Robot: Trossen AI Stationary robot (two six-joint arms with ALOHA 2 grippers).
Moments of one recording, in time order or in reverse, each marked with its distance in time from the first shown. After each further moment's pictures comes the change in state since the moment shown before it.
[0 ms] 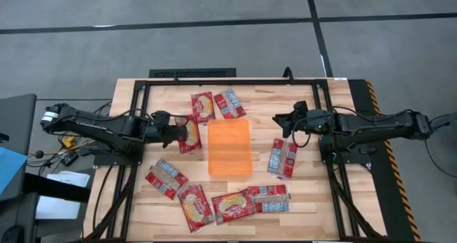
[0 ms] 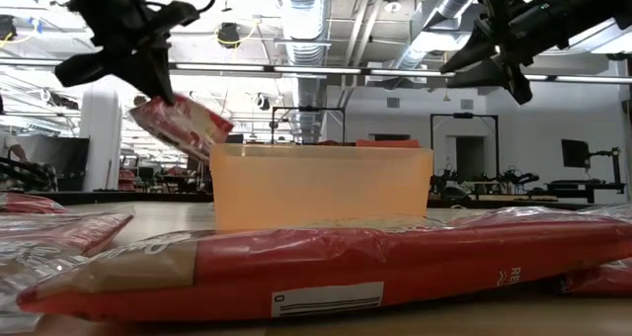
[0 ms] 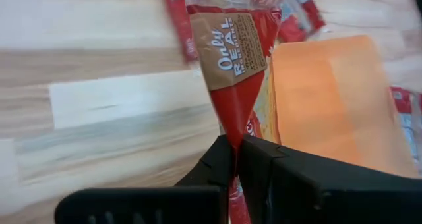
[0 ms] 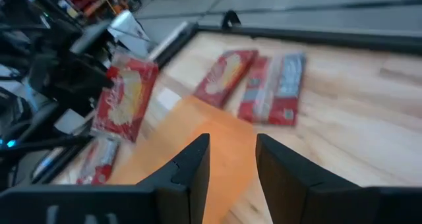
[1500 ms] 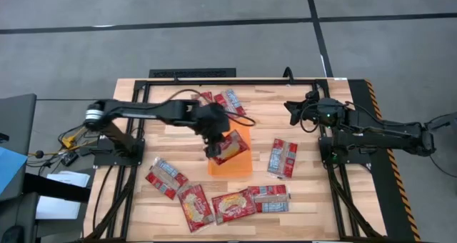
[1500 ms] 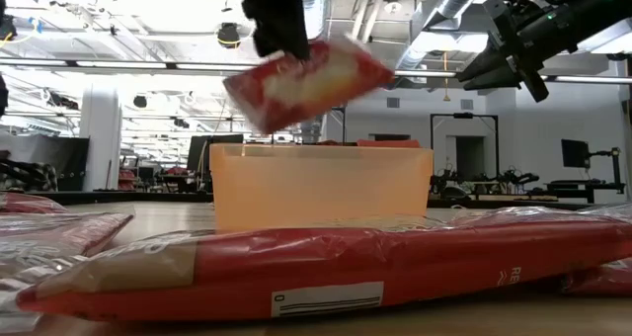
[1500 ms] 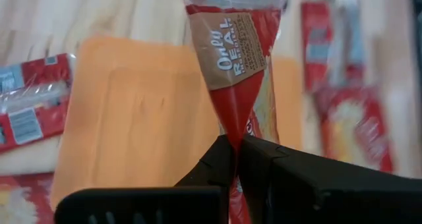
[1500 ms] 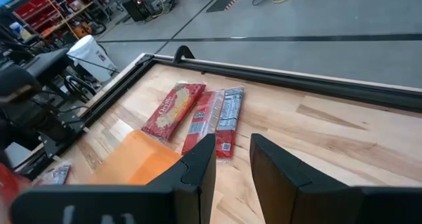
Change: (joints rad) left arm 0.158 0.672 0.726 -0.011 0.587 1.283; right arm -0.230 -0.167 -0.001 -0.144 -0.033 -0.122
